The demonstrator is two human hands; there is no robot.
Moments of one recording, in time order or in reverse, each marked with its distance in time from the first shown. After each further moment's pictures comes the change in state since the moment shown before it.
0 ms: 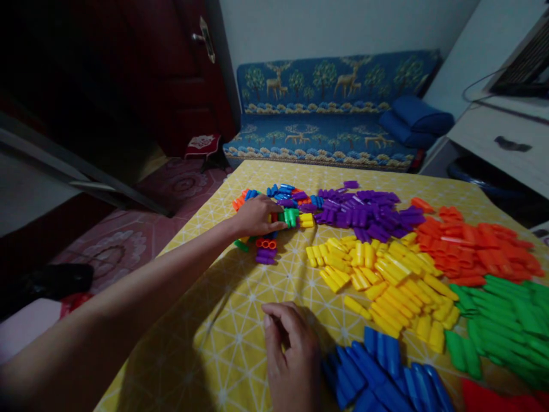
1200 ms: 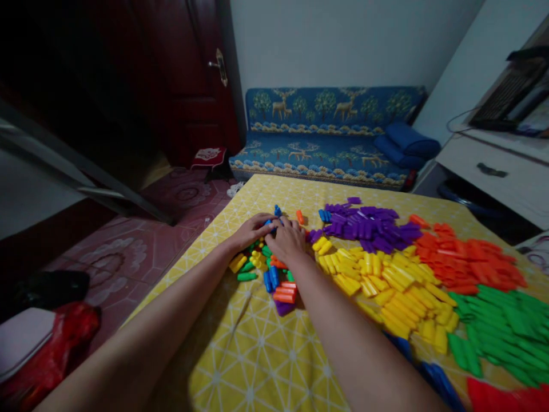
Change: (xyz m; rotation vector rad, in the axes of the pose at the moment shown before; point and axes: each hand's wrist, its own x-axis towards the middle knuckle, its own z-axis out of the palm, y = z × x) left_hand -0.047 -0.041 0.017 -0.670 0.208 -0.113; right_hand 0.179 0.011 0.075 -0.751 -0.328 -0.143
